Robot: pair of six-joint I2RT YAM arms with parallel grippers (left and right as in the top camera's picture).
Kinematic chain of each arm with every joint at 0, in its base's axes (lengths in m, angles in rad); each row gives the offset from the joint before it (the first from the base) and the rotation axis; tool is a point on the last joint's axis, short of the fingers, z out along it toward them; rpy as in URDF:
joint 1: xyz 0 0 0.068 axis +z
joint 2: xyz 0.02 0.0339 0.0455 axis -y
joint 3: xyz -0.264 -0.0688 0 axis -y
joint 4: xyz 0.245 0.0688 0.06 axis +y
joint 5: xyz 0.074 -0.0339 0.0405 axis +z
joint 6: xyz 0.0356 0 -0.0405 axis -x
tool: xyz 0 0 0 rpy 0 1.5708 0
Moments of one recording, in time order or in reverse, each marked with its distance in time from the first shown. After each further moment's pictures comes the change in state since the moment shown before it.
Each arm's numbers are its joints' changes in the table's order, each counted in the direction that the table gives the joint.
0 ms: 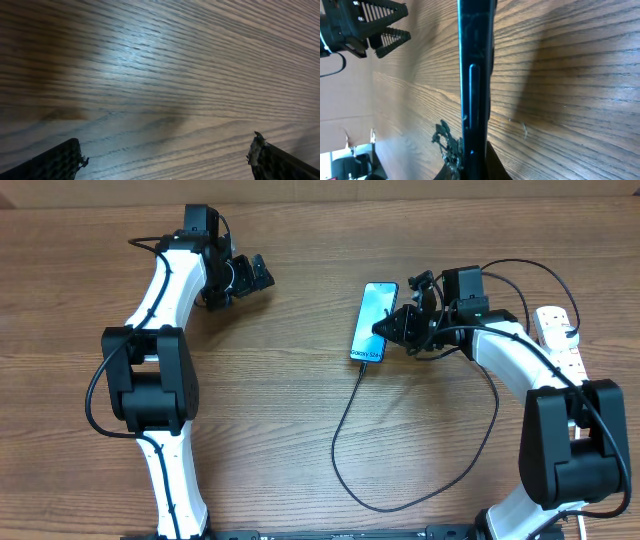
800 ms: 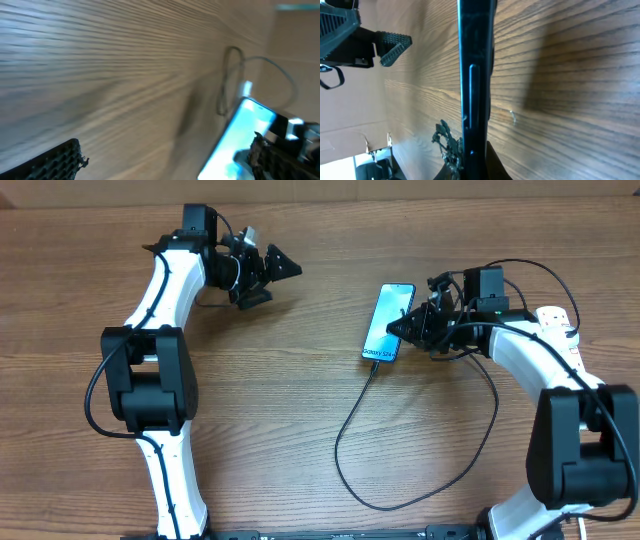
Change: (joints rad) left arm 0.002 0.000 0.000 -0.008 -0.492 0.000; right arm -0.085 0.005 0.000 0.062 0.065 -0.002
